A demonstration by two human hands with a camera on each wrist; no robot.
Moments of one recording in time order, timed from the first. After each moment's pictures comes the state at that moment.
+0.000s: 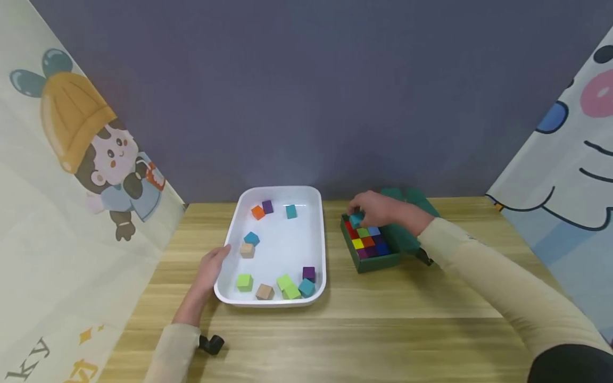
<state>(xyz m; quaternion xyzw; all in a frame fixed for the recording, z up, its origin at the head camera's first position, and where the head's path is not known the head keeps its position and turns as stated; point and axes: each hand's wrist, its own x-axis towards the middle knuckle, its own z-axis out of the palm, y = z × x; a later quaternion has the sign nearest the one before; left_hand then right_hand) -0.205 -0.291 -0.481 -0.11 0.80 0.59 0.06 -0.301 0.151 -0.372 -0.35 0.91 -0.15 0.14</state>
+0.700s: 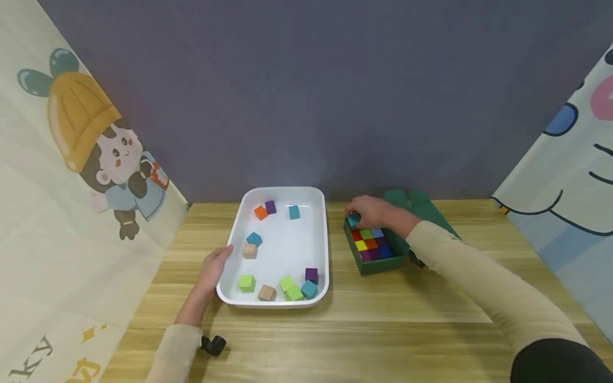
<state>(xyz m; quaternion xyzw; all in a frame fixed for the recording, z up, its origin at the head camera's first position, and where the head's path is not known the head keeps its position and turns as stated) -0.203 -0.291 -0.481 -0.12 0.80 0.58 0.05 -0.320 0.137 -0.398 -0.33 0.93 -0.08 0.11</state>
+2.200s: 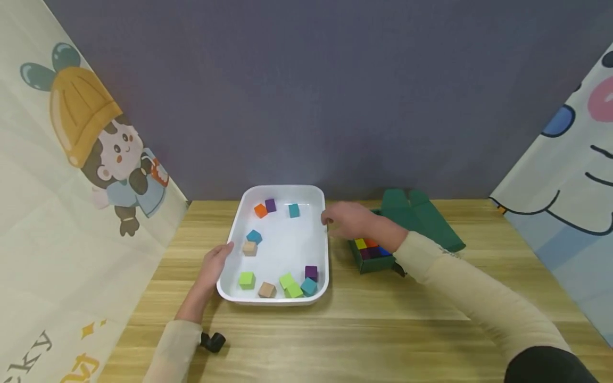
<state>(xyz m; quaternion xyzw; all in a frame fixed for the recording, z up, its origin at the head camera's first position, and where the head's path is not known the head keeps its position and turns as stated) -0.202 -0.291 -0.480 -0.11 0.80 0.59 0.05 -0.275 0.079 -0.376 -0.39 0.92 -0.09 0.05</state>
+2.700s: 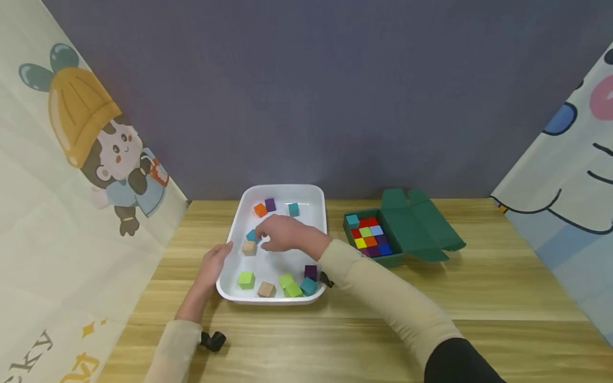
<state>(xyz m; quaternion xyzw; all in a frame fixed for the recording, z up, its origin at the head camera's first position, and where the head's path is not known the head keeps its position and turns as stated) -0.204 -0.290 -0.480 -0.11 0.80 0.59 0.05 -0.267 -0.066 -0.386 -0.41 0.89 -0.13 0.14</state>
